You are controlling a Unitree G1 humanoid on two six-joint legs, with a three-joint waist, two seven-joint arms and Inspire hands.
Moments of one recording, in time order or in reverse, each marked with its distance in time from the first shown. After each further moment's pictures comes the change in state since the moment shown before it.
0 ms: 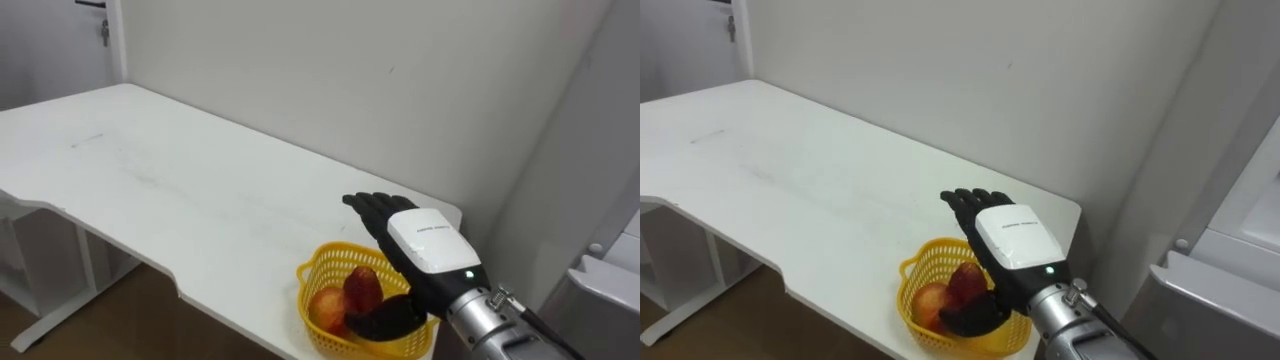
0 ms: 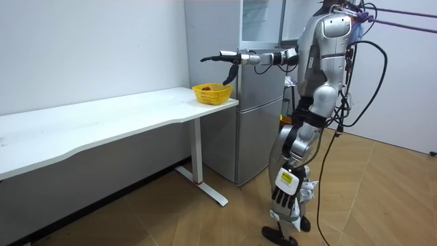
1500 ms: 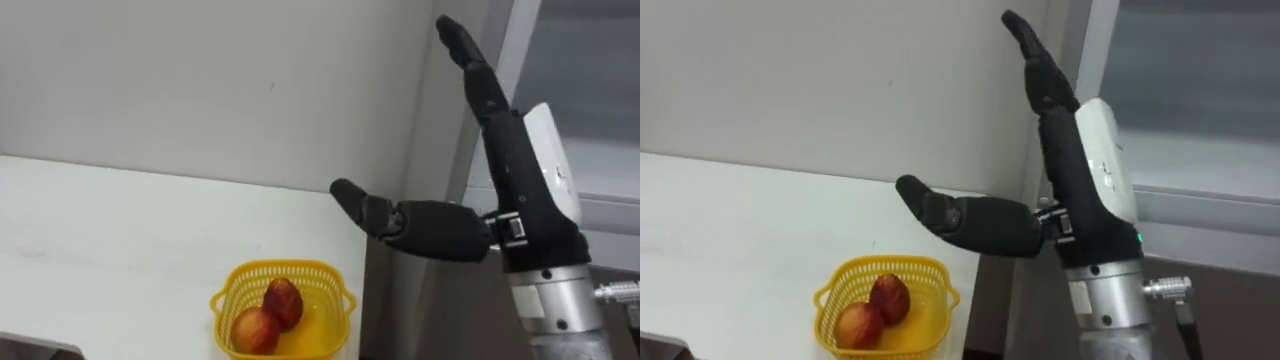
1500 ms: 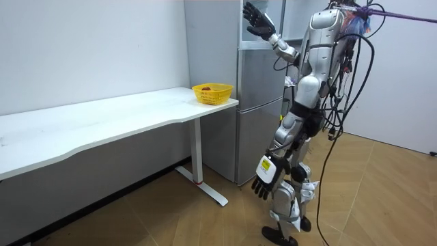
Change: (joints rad) left arm 0.046 -0.059 0.020 0.007 -0.019 0.000 0.106; right arm 0.232 0.104 -0.255 -0.510 0.427 -0.102 -0.220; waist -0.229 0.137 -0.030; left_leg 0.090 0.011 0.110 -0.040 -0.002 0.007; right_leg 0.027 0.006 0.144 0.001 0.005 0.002
